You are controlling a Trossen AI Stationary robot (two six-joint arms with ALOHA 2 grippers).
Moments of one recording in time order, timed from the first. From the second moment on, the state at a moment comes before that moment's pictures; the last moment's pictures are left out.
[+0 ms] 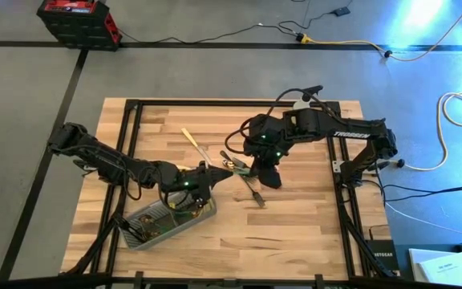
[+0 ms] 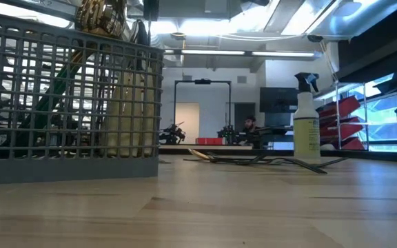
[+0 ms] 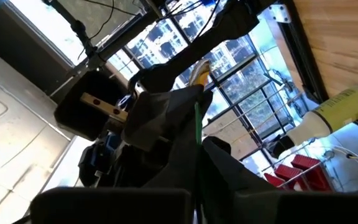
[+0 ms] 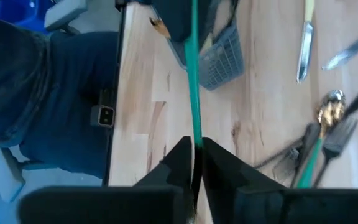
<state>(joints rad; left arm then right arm) -0.32 1.41 0.88 0.59 -0.54 2.23 0.01 1.64 1.81 -1.13 -0.40 0.19</state>
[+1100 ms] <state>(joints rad) -0.42 1.13 0.92 0.73 -0.62 1.44 0.44 1.65 2.24 -1.26 0.73 -0.40</state>
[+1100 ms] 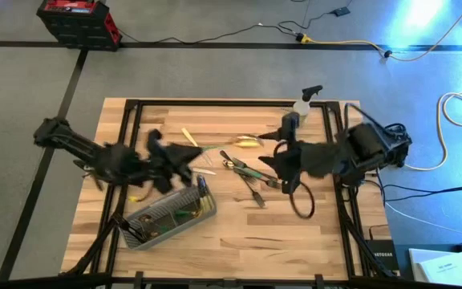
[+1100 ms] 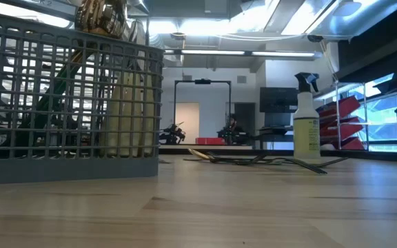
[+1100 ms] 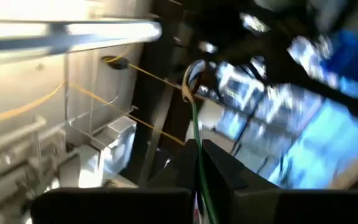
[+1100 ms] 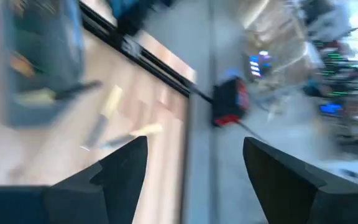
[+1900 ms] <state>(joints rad) -0.60 0.91 0.89 0.28 -0.66 0.56 0.56 1.87 2.24 -0.83 1.11 -0.41</state>
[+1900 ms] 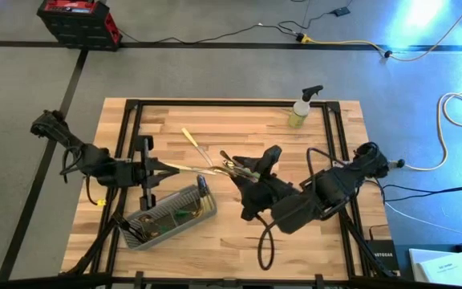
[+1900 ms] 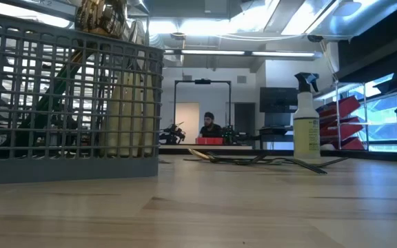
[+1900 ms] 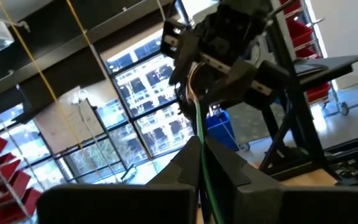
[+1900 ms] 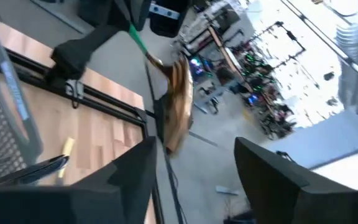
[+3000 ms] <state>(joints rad) -0.60 0.85 0.89 0.17 -0.69 0.61 0.56 1.84 2.24 -0.86 1.13 -0.30</state>
